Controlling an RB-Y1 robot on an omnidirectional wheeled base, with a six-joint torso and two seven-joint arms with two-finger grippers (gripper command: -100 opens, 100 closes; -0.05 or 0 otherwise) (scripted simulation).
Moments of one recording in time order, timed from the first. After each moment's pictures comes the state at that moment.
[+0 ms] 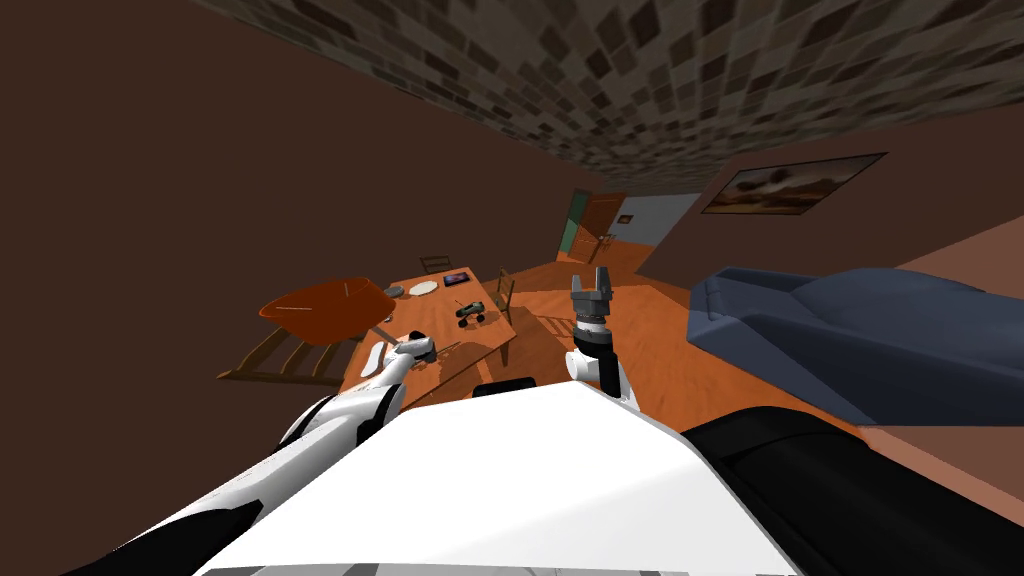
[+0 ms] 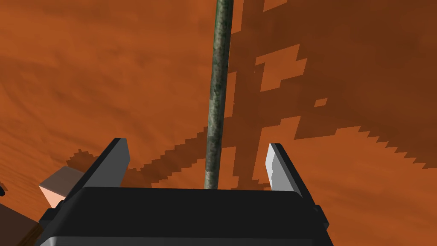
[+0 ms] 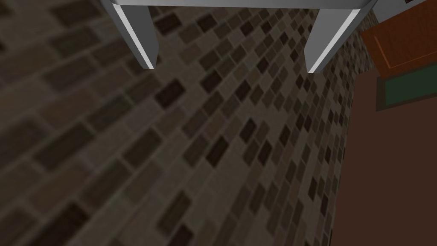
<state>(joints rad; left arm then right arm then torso) -0.43 0.40 0.10 -0.59 0.23 0.74 0.26 0.47 -0.01 -0.01 -2.37 0.05 -0.49 -0.07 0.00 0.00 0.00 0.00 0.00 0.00</state>
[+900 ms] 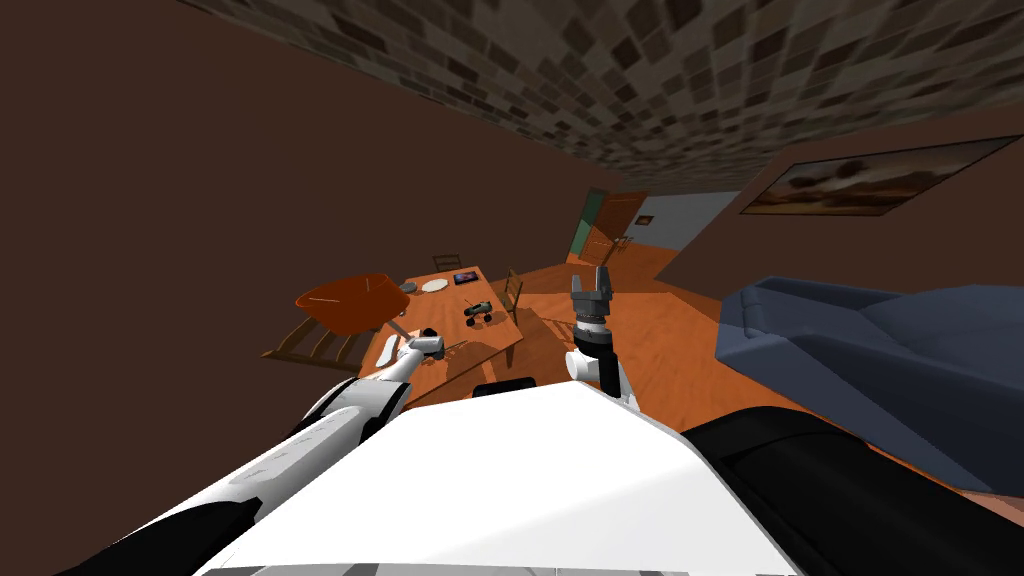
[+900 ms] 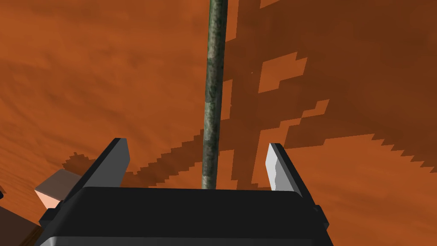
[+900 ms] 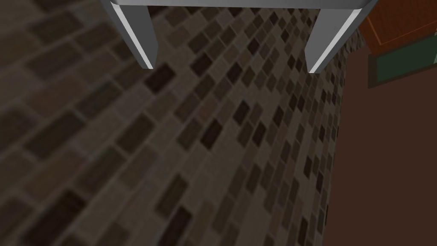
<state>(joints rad) -0.49 0.40 -0.16 -0.54 0.32 0.69 0.36 0.47 -0.01 -0.01 -2.37 0.05 -0.49 -0.07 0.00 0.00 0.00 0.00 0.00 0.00</state>
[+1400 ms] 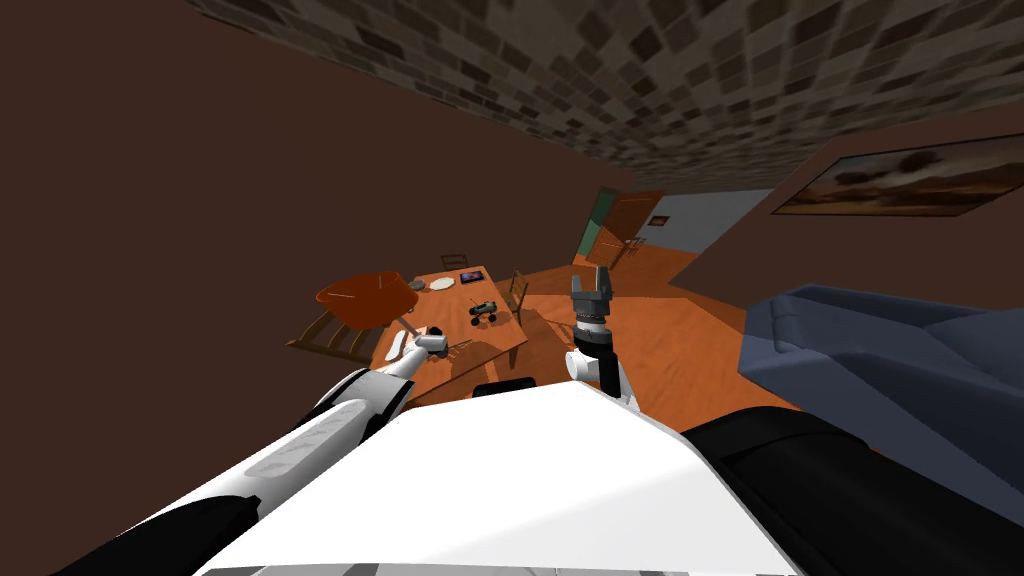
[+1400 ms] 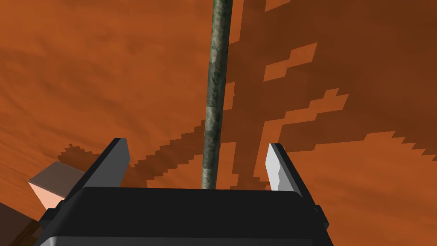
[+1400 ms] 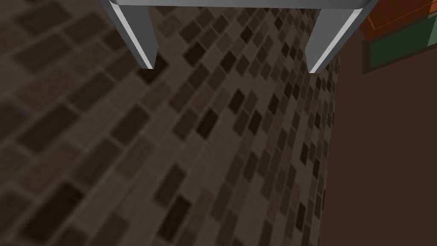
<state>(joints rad) -0.53 0.40 -0.30 -0.49 0.39 0.66 0.41 0.47 -0.01 -0.01 -2.37 0.05 -0.49 -0.07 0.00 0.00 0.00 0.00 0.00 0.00</state>
